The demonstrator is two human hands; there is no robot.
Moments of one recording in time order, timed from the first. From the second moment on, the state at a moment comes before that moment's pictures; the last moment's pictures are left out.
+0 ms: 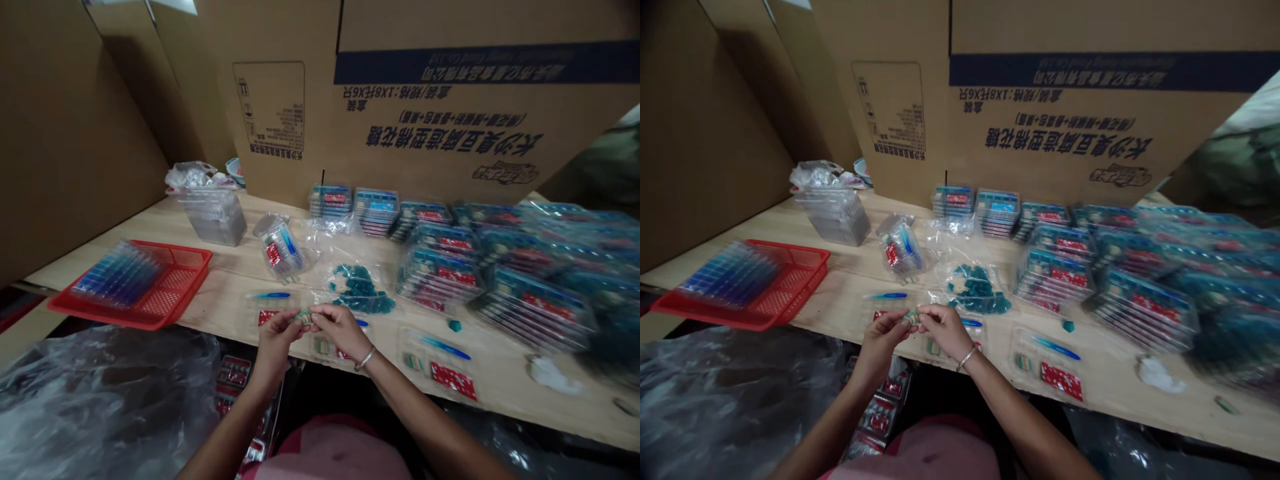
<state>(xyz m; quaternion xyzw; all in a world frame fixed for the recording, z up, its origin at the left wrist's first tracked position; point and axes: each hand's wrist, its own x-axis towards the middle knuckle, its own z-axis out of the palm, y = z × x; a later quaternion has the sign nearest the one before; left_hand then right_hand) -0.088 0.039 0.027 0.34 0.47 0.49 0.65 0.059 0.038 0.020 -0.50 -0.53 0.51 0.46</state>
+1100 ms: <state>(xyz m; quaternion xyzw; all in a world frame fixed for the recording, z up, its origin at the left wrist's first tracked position) -0.098 0.012 0.053 0.71 0.39 0.52 0.29 0.073 0.000 0.053 -0.41 -0.53 0.57 0.48</state>
